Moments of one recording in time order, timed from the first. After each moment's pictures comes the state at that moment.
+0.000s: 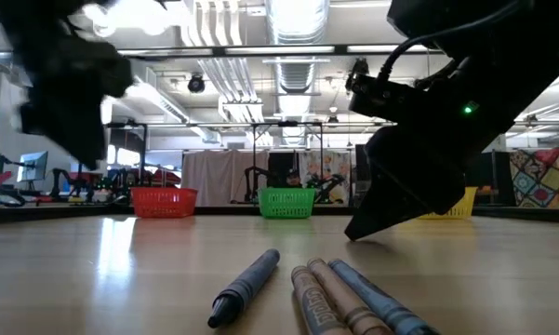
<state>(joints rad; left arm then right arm) -0.28 1.10 0.64 -0.67 -0.24 -1.11 0.45 1.93 0.98 -0.17 0.64 0.74</state>
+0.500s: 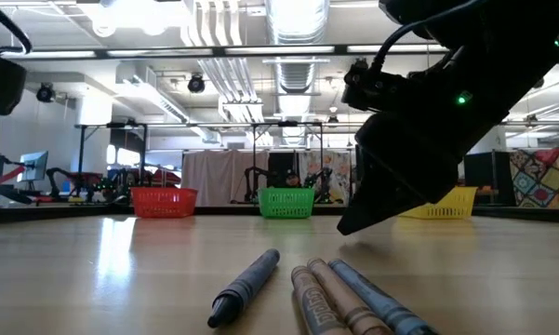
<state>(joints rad) -0.86 1.43 0.72 -0.67 -0.23 -1.82 0.45 1.93 1.01 -0.17 0.63 0.72</state>
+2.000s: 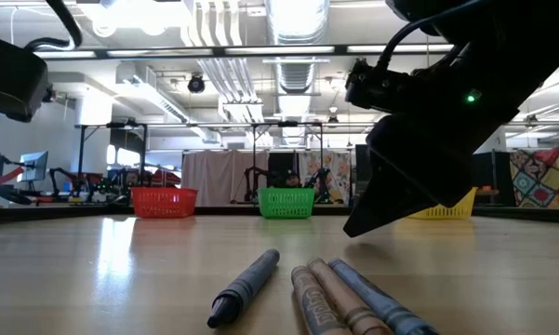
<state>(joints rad) -0.76 1.80 0.97 -0.63 -0.07 -1.42 0.47 1.93 1.02 -0.20 0.63 0.71</state>
